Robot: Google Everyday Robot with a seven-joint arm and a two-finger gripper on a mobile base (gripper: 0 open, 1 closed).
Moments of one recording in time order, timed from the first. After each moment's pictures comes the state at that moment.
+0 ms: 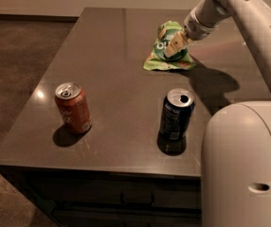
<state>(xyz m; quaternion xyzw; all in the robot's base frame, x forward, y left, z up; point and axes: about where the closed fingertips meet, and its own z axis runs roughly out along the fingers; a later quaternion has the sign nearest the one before) 0.775 -0.173 0.867 -0.31 0.91 0.08 0.26</state>
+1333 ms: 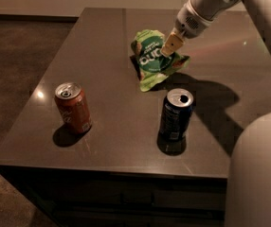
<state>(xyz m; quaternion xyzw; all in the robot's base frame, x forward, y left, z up) 0.688 -0.107 0.909 -0.52 0.81 0.13 0.24</state>
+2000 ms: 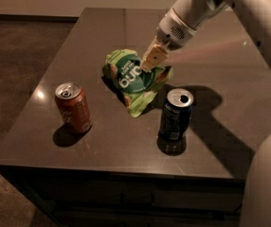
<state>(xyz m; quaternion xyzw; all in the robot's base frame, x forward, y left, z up) 0.615 -0.044 0.906 -0.60 0.75 0.22 0.20</state>
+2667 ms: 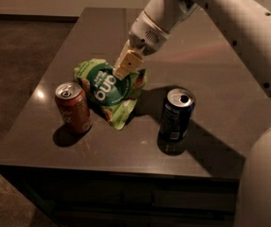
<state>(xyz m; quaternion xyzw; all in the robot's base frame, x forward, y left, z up) 0.577 0.030 0.910 -0.66 0.68 0.27 0.18</state>
